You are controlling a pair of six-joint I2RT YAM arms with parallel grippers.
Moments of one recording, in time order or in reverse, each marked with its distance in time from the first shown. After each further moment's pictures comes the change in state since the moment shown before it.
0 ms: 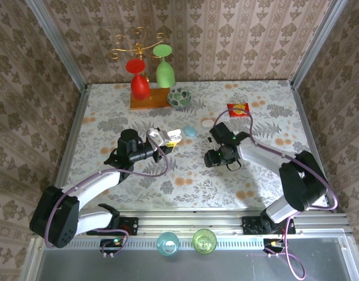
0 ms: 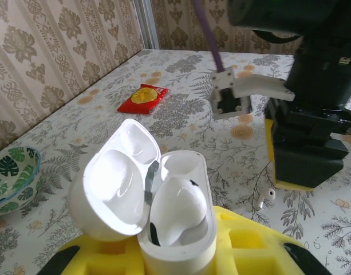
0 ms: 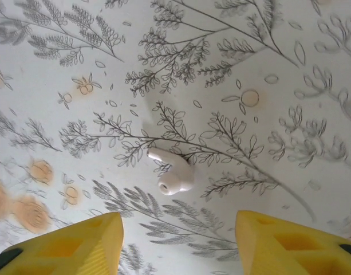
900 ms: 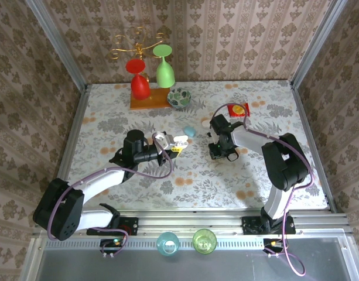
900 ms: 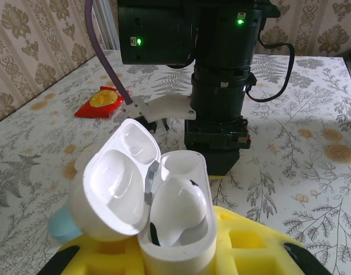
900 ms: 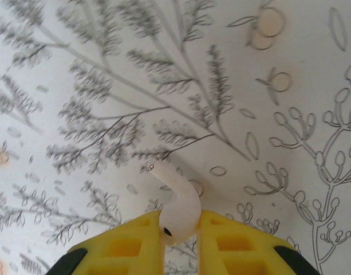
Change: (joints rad) left arm -0.049 0.069 0.008 0.029 0.082 0.002; right arm -0.093 0.264 0.202 -0.077 0.006 -0.295
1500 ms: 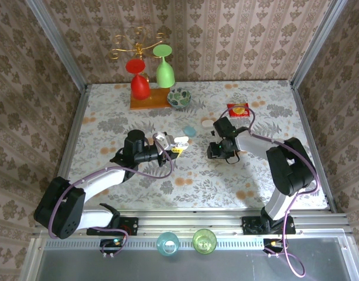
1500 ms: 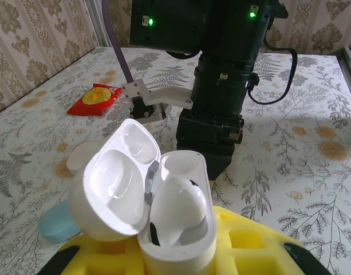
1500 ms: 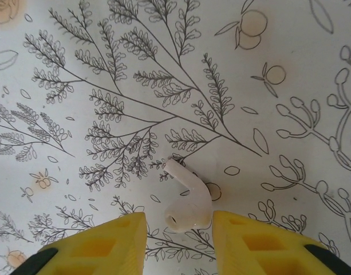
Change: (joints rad) left arm -0.003 0.020 0.000 0.002 0.019 0.000; right arm -0.024 -0.066 -0.119 0.175 -0.054 0.242
